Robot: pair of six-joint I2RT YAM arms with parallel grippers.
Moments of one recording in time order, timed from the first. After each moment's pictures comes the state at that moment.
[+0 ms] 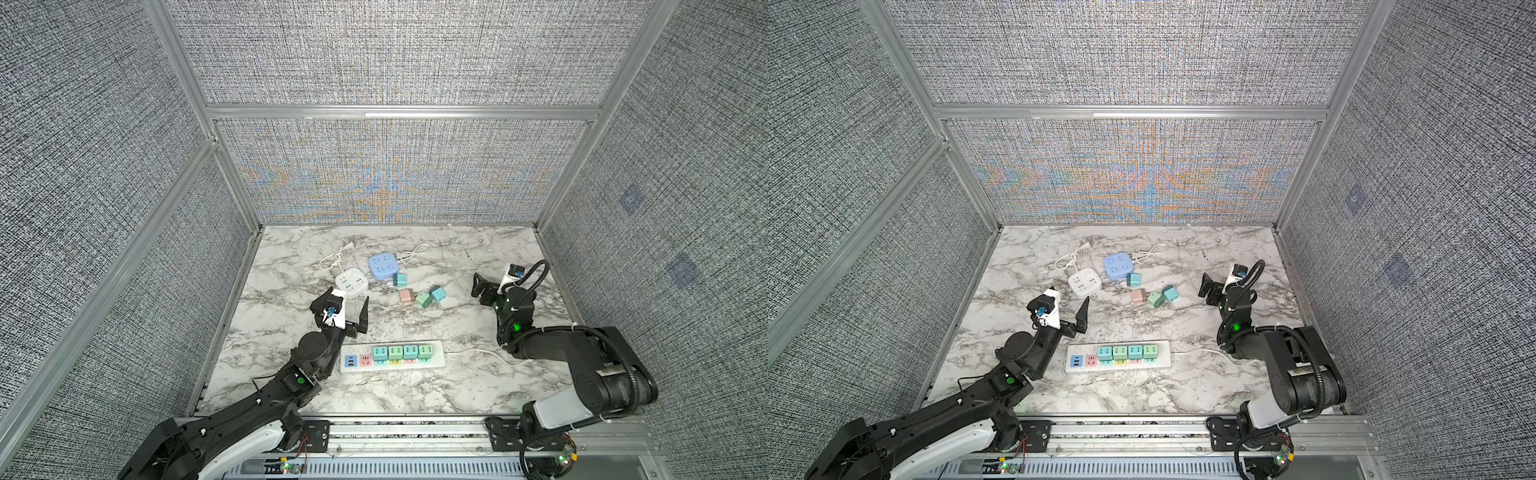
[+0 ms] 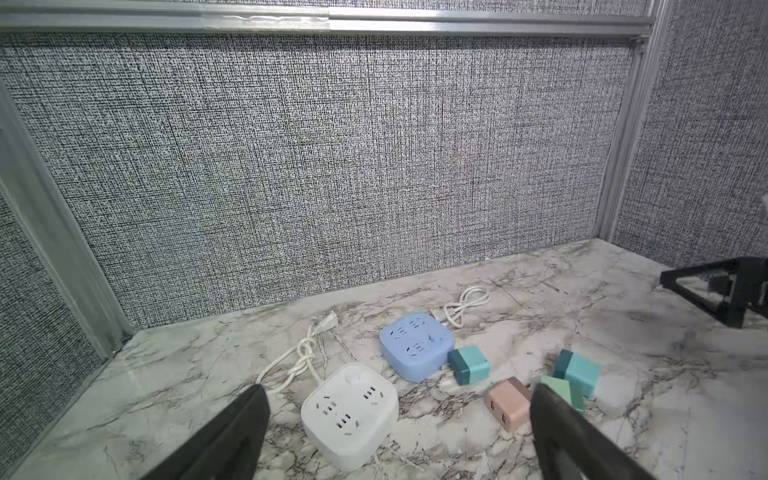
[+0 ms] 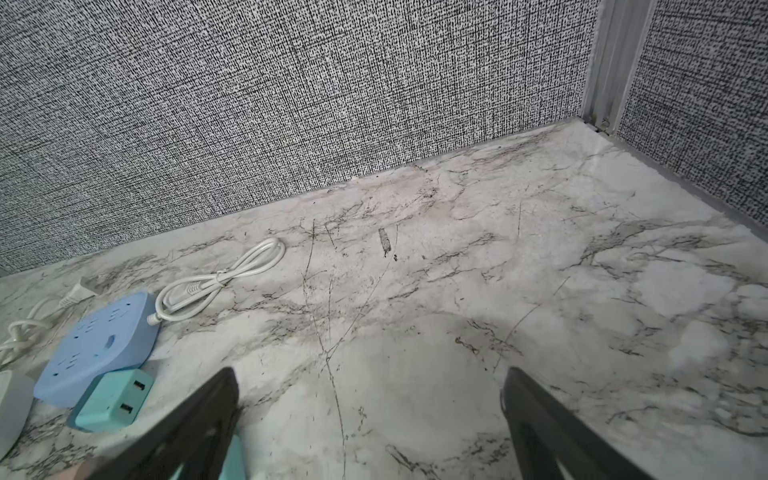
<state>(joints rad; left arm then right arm) -0.81 0.84 0.23 0.68 -0.47 0.06 0.15 1.53 0.41 0.90 0.12 0.31</state>
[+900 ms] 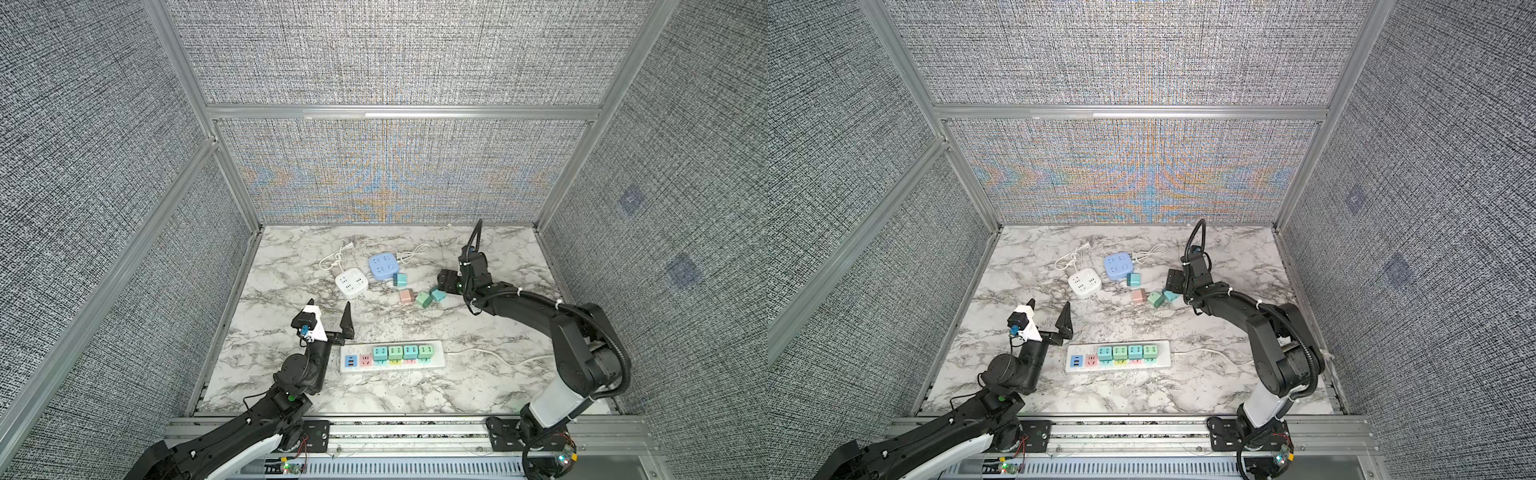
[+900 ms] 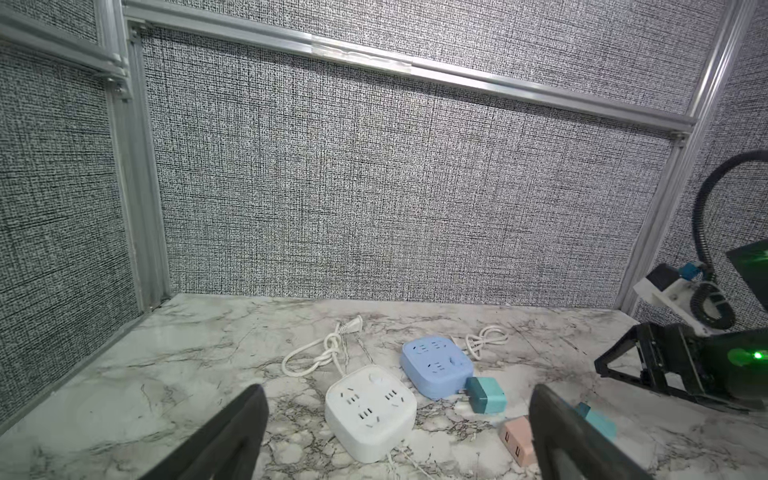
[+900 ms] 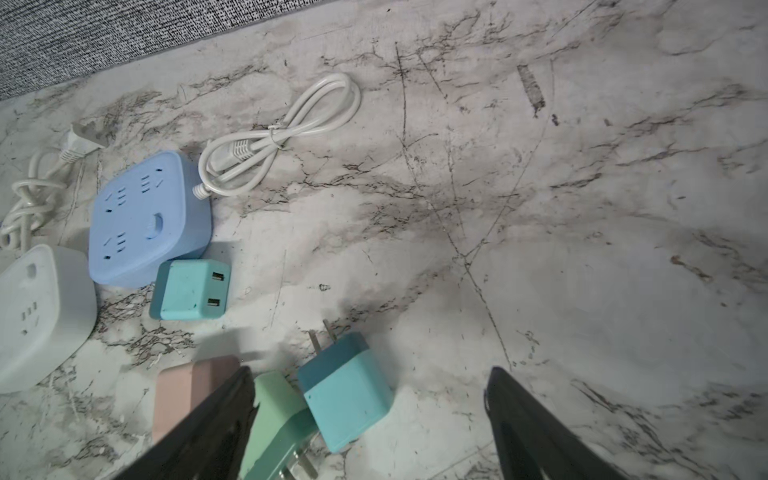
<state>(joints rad) -0.81 0.66 0.05 0.82 -0.59 -0.03 0.40 1.69 0.99 -0.04 0.13 0.45</state>
